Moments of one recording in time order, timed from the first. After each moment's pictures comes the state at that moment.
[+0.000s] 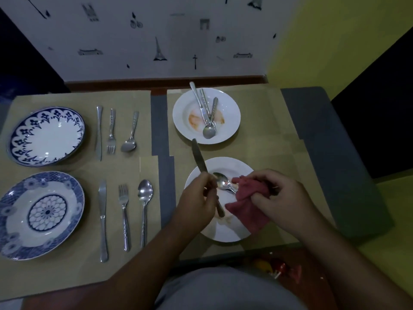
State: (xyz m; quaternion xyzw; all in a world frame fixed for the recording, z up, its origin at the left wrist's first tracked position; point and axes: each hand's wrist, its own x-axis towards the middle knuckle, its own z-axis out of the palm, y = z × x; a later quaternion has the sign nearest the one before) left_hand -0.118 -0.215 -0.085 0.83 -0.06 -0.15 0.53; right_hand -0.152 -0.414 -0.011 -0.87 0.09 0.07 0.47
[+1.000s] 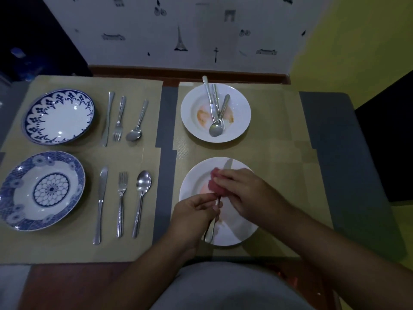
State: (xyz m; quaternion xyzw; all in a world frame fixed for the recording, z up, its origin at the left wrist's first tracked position) left_hand -0.149 -0.240 -0.073 0.58 0.29 -0.26 0.71; right_hand -0.100 -0.416 -0.072 -0.91 -0.31 0.00 0.26
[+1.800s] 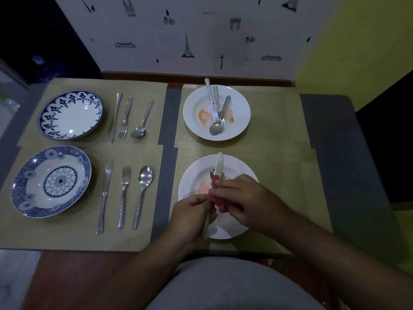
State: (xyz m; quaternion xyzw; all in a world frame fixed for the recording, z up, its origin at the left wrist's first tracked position) left_hand -0.161 -0.253 -0.070 0.56 0.35 -0.23 0.71; right_hand -0.126 -0.431 -0.064 -0.88 -0.37 0.02 0.28
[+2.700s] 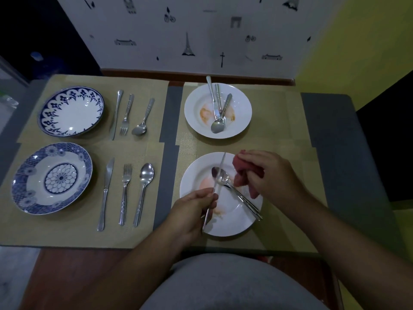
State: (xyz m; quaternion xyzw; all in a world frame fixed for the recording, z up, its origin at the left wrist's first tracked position) left_hand -0.152 -0.247 -0.077 0.45 0.39 -0.27 0.76; right_hand -0.098 -0.450 -0.047 -0.89 -0.12 0.04 0.43
